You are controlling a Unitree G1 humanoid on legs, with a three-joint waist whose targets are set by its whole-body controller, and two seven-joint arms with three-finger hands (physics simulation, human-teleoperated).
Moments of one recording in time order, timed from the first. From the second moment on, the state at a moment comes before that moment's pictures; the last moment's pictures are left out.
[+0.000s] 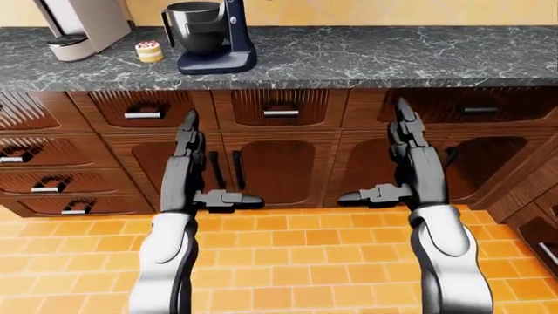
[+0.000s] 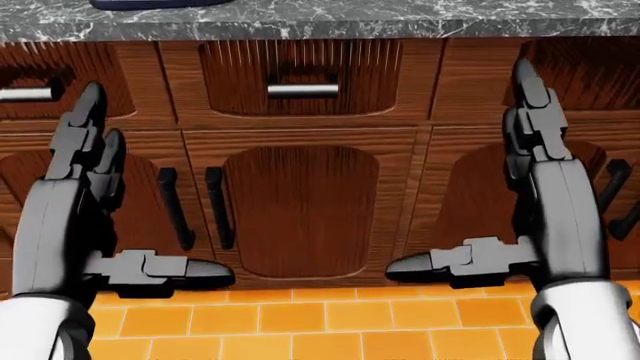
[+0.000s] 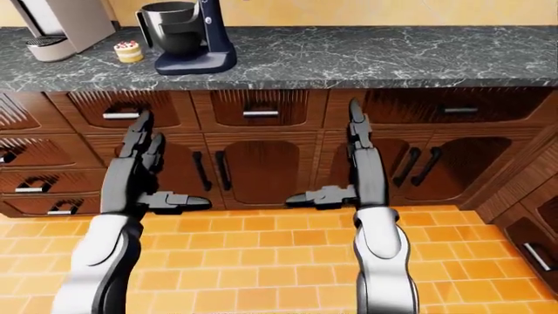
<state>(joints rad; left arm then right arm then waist) -0.17 0.05 0.06 -0.53 0.04 0.55 -0.04 -0.18 -0.08 -0.09 -0.59 -0.15 0.56 0.09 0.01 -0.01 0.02</state>
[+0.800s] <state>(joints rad) -0.19 0.08 0.11 -0.55 0.03 0.56 -0.03 -0.15 -0.07 -0.08 -0.58 -0.19 0.55 0.10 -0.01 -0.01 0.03</state>
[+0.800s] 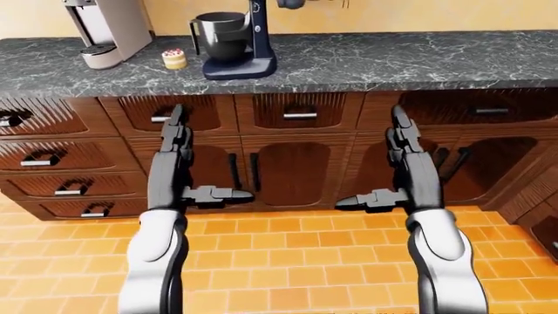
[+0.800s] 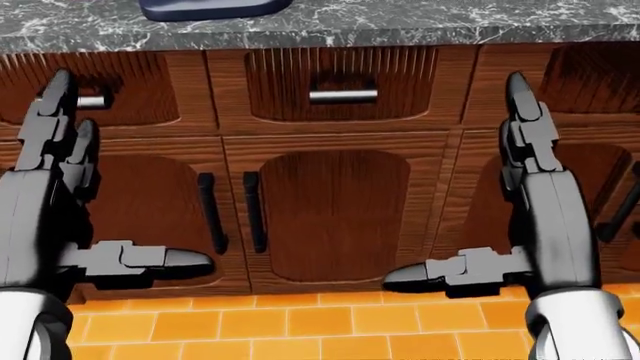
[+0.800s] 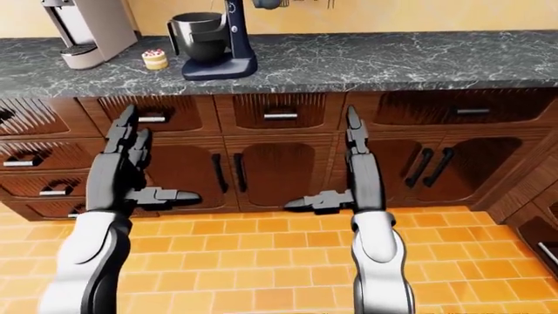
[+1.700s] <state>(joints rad) -0.18 0.09 0.14 -0.53 0.01 0.55 -0.03 -0.13 -0.07 -0.08 -0.58 -0.19 0.54 0.11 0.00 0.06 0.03</state>
